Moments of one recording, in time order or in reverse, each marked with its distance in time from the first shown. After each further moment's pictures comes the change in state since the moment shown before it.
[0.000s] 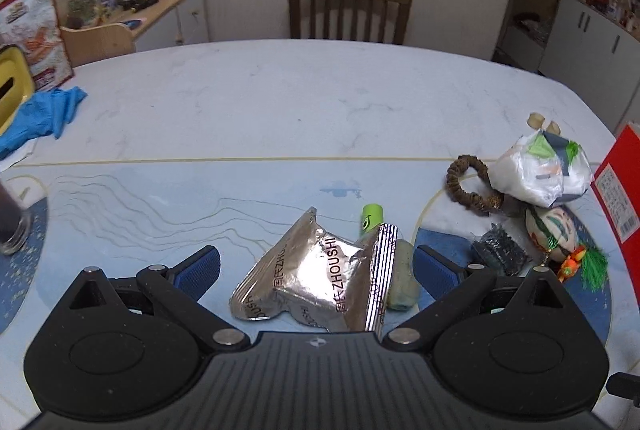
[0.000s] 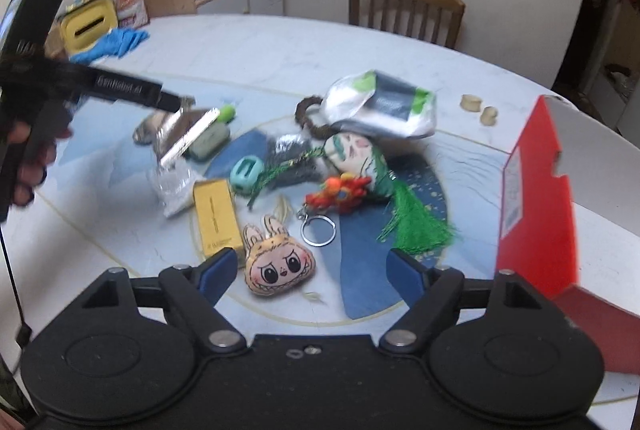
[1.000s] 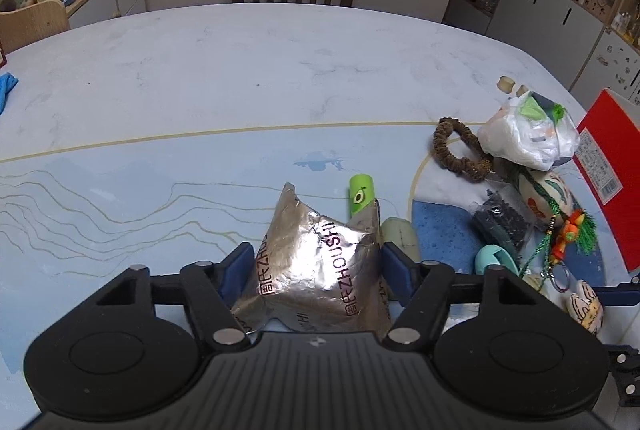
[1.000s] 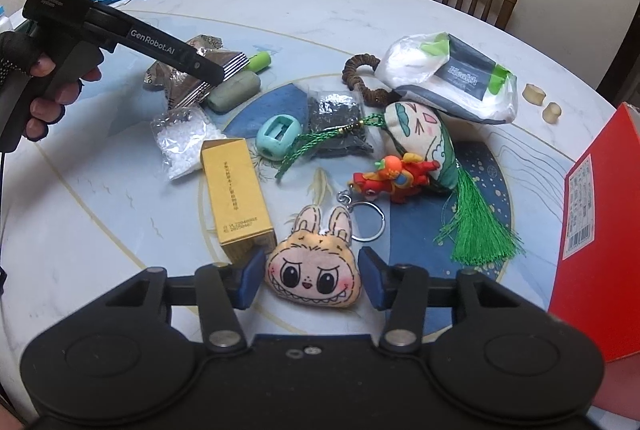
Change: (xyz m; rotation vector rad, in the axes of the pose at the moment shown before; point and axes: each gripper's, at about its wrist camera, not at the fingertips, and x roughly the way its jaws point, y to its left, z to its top) left arm 0.042 0.020 -0.003 0.051 0.079 -0.183; right arm 0.050 0.018 0.005 -0.102 0.090 0.039
